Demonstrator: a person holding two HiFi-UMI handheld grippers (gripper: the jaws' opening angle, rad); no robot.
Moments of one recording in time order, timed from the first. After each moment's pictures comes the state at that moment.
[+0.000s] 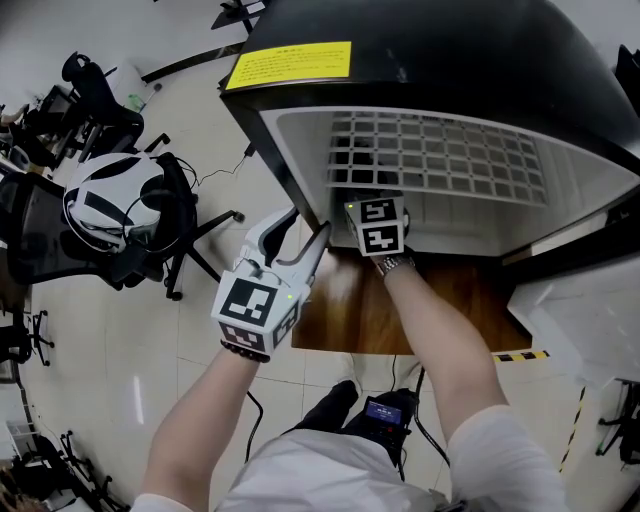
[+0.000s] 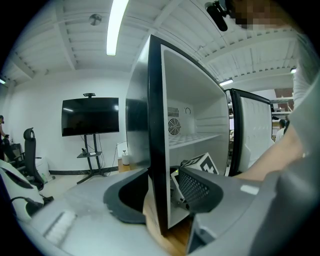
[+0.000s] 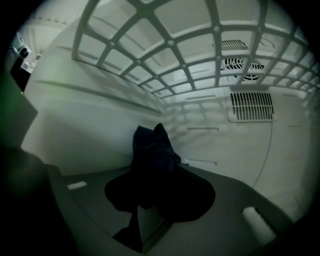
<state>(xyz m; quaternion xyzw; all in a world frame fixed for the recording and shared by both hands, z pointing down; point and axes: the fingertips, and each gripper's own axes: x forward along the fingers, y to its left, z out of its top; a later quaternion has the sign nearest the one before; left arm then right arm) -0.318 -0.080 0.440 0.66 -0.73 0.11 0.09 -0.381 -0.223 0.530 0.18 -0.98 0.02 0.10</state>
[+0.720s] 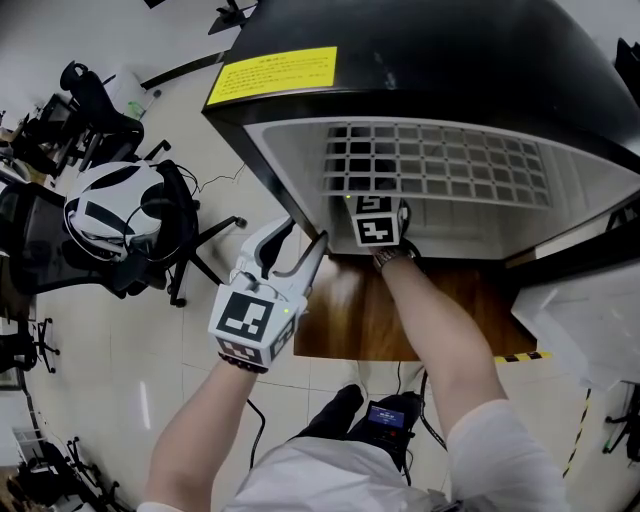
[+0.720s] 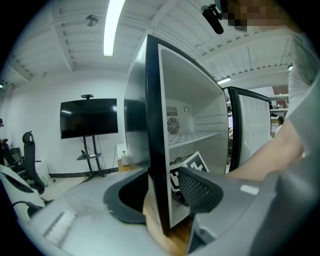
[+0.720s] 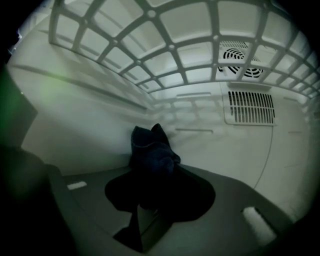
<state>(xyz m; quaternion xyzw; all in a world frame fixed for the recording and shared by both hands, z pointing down) -0.317 -0.079 0.442 0.67 -0.73 0.13 0.09 -0.390 -0.256 0.536 0.23 -0.97 0.00 0.10</state>
